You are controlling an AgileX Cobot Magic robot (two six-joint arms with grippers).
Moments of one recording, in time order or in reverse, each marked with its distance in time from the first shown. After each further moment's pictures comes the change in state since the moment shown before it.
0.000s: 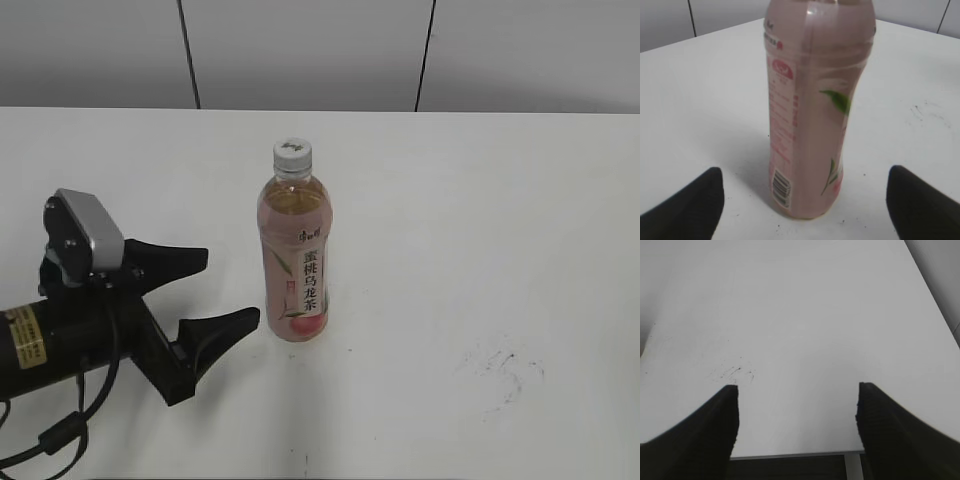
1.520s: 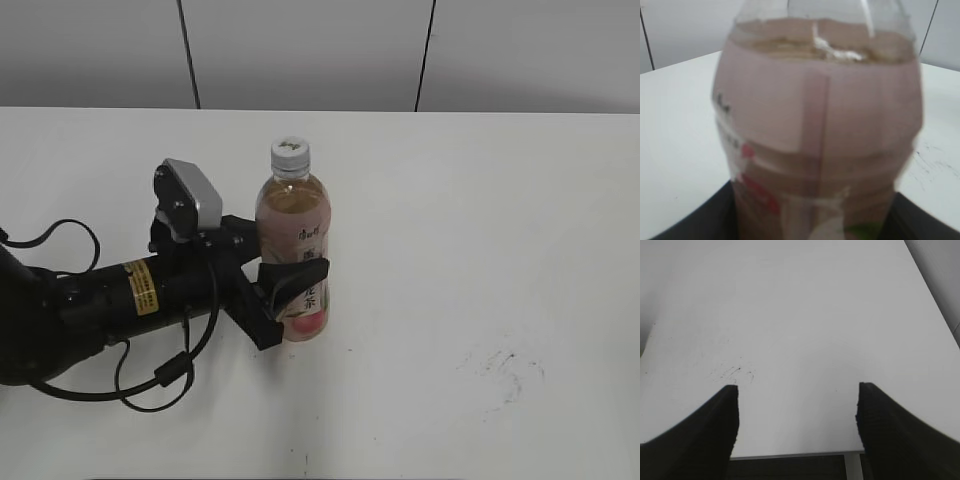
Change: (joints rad) left arm -0.110 0.221 -0.322 0.027 -0.005 -0.091; right arm 0.000 0.000 0.000 0.000 0.000 0.000
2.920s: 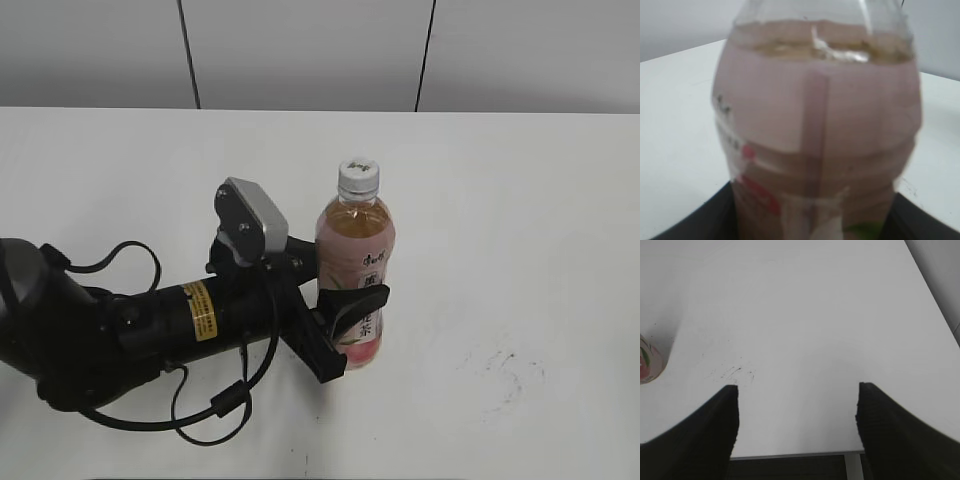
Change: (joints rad) left arm -0.194 0.012 -0.043 -0.141 0.042 -0.002; right arm 0.000 0.000 0.000 0.000 0.000 0.000
